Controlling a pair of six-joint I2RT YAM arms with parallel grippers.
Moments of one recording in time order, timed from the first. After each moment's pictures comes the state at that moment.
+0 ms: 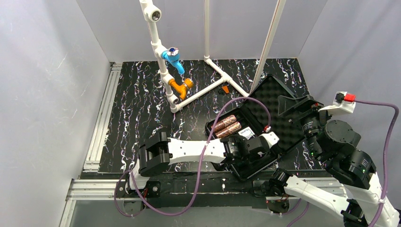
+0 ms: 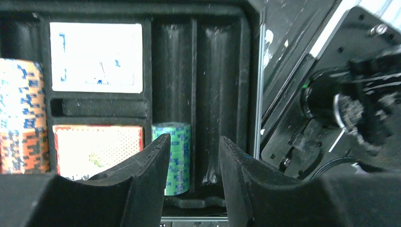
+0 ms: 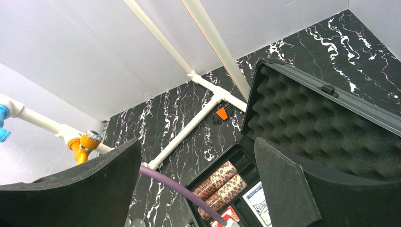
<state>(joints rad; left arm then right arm) -1.41 1.99 1.59 -0.45 -0.26 -0.27 0.91 0.56 1.25 -0.74 0.85 0.58</state>
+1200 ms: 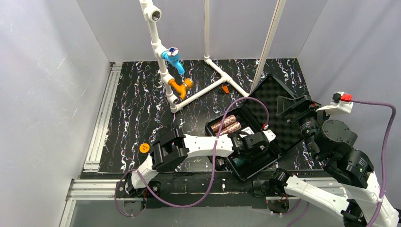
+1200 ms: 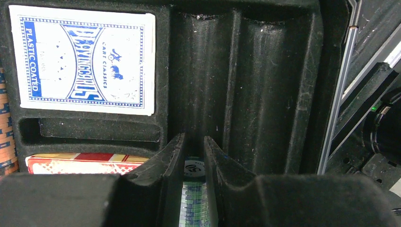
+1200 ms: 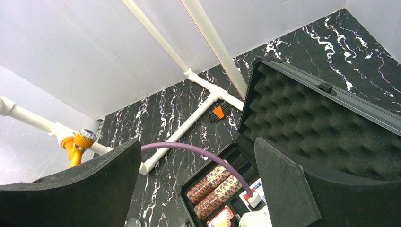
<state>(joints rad) -1.33 2.17 1.70 -0.48 -0.19 -0.27 0.91 0.56 1.23 -0.74 0.86 0.58</state>
